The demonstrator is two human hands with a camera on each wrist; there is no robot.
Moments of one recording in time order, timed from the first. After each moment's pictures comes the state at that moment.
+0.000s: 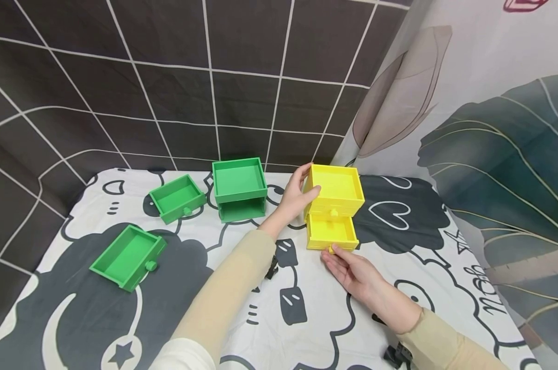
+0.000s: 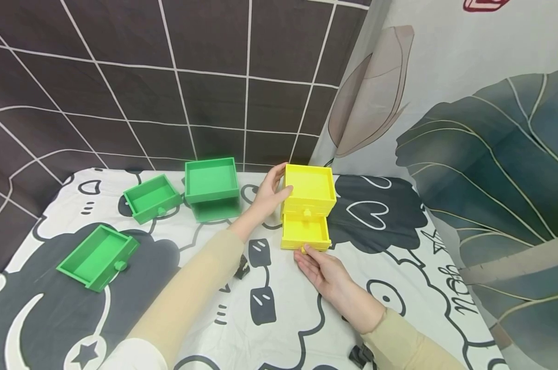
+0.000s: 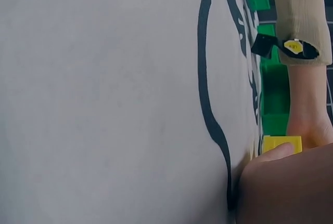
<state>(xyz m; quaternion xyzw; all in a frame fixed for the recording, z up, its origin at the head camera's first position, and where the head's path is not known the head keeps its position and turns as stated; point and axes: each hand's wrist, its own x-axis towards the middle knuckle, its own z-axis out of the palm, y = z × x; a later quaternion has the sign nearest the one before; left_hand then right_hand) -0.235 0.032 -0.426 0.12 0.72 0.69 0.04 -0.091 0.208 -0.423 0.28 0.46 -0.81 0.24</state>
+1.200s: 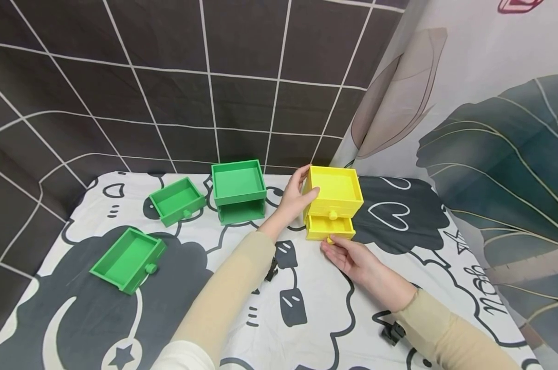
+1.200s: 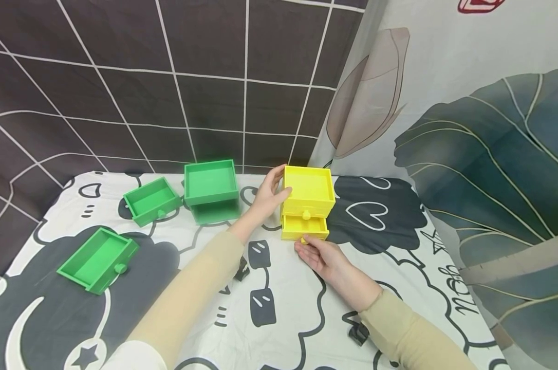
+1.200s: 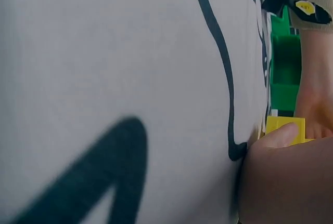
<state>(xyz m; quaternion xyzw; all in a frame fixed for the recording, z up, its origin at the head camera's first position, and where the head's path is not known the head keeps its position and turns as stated) -0.236 0.032 -0.428 0.12 0.71 0.69 0.04 -0.125 0.216 -0.426 0.25 0.48 -0.80 0.27</state>
